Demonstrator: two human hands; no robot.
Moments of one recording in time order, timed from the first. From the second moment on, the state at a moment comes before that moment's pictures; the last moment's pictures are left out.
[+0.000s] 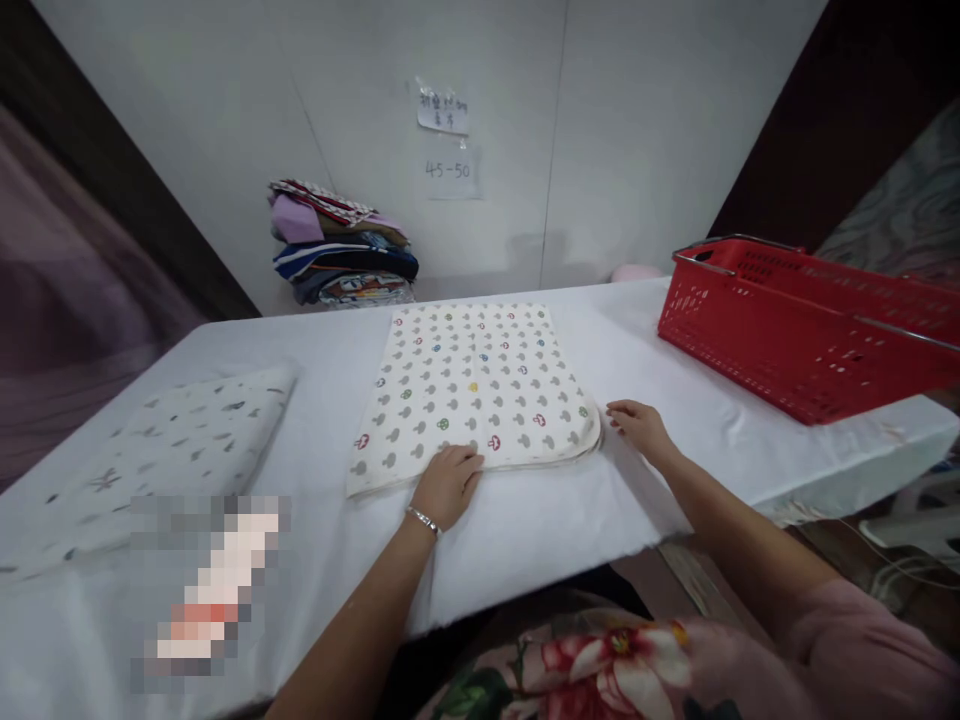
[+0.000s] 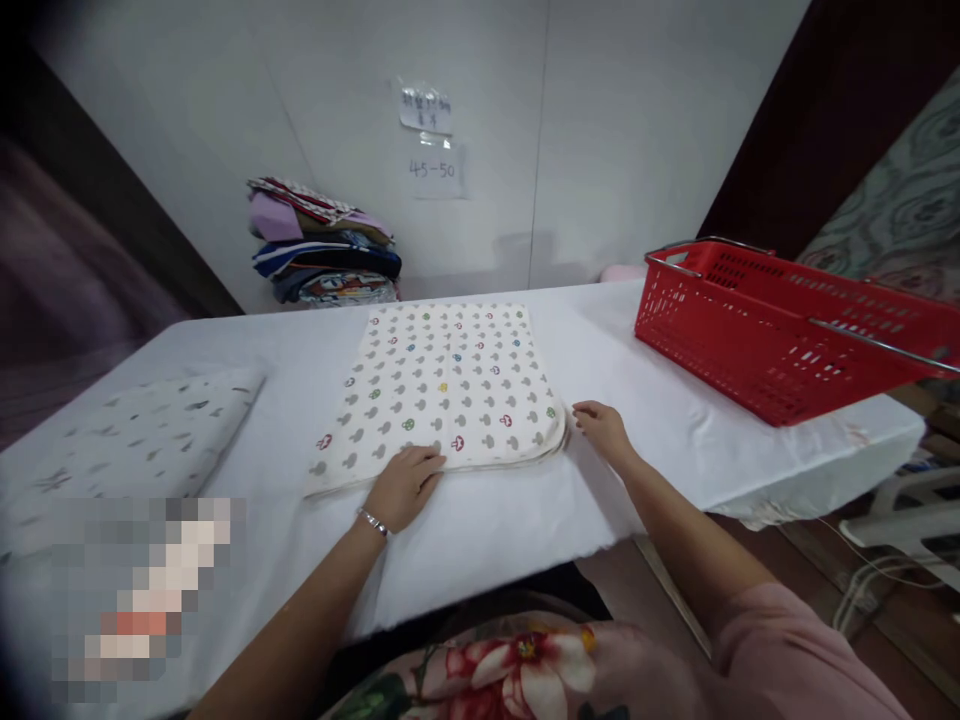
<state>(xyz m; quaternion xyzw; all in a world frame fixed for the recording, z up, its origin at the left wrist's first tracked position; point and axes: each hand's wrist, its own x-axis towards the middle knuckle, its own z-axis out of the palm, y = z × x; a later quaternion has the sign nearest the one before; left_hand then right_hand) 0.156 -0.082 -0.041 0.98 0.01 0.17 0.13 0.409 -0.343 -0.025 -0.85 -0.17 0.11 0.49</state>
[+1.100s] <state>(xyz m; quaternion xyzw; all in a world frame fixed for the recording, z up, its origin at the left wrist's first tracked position) 0.287 -0.200 -0.025 0.94 0.18 0.05 0.28 0.419 -0.334 -0.020 -0.81 -0.18 0.30 0.46</state>
